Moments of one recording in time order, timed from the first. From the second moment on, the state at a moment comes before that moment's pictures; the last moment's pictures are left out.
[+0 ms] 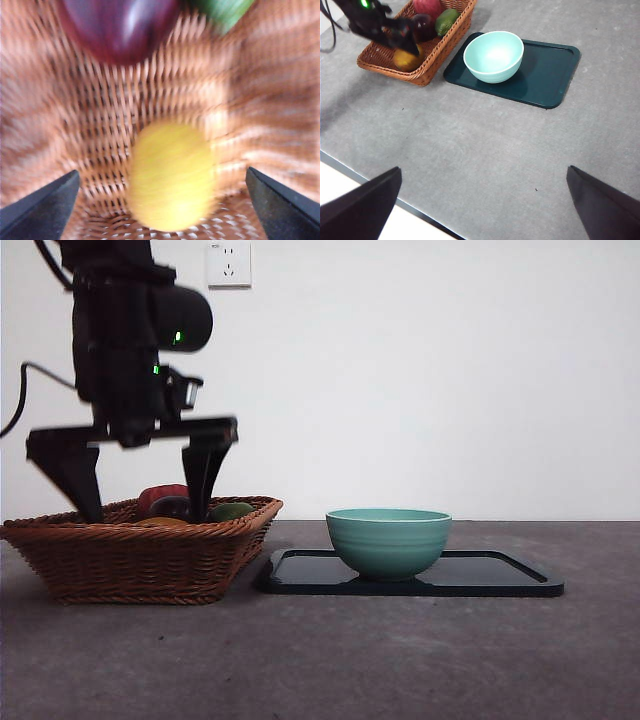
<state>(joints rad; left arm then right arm) -0.40 1.85 1.48 -0.93 -0.02 -0.26 0.74 0.35 0.97 -1.19 0.10 0.37</state>
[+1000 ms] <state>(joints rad) -0.58 0.84 1.55 -1.25 0.16 -0.04 0.74 0.35 0.97 -1.19 0.10 0.37</state>
